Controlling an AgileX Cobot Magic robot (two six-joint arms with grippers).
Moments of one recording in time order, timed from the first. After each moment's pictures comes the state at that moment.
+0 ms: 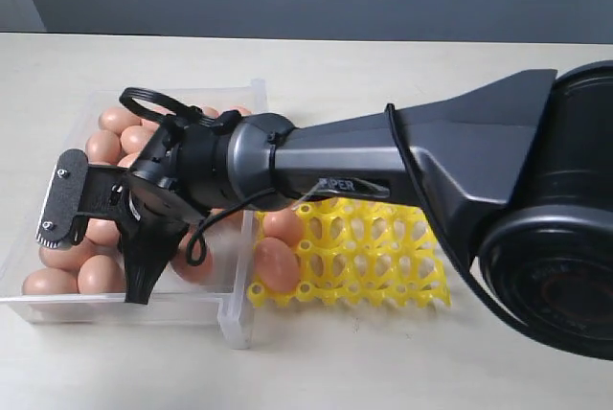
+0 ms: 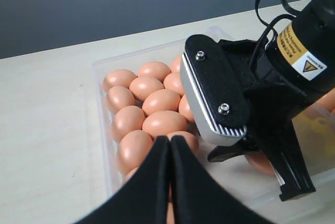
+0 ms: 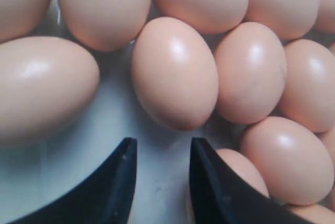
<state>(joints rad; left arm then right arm) -0.16 0.00 0.00 0.00 0.32 0.05 1.04 2.26 -1.64 -0.22 0.49 -0.38</state>
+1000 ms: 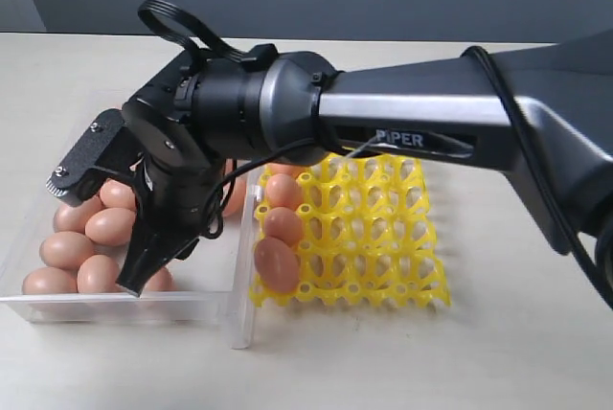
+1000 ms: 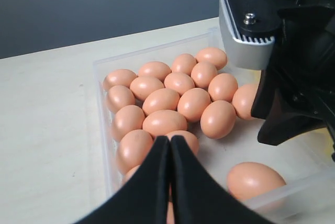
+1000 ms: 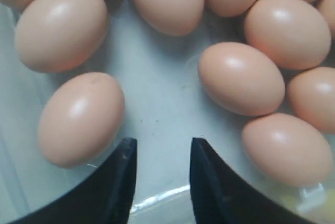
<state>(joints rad) -0.16 0.00 0.00 0.00 0.32 0.05 1.03 2.13 -1.63 -0.07 0.79 -0.18</state>
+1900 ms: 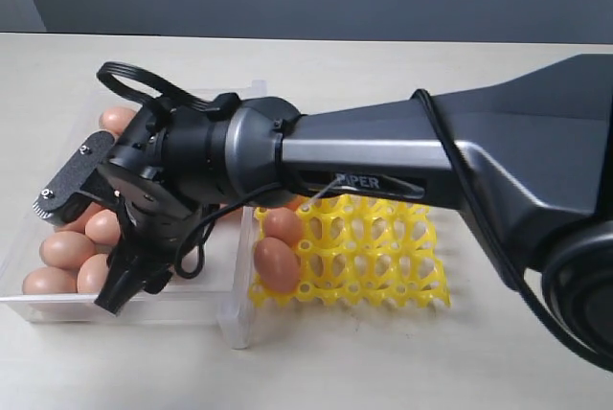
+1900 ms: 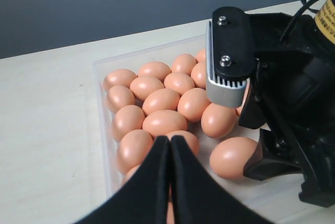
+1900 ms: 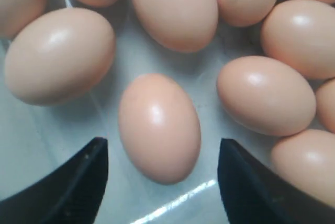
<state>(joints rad) -0.16 0.00 0.00 0.00 0.32 0.05 1.08 2.18 -1.63 -0.19 0.72 0.03</state>
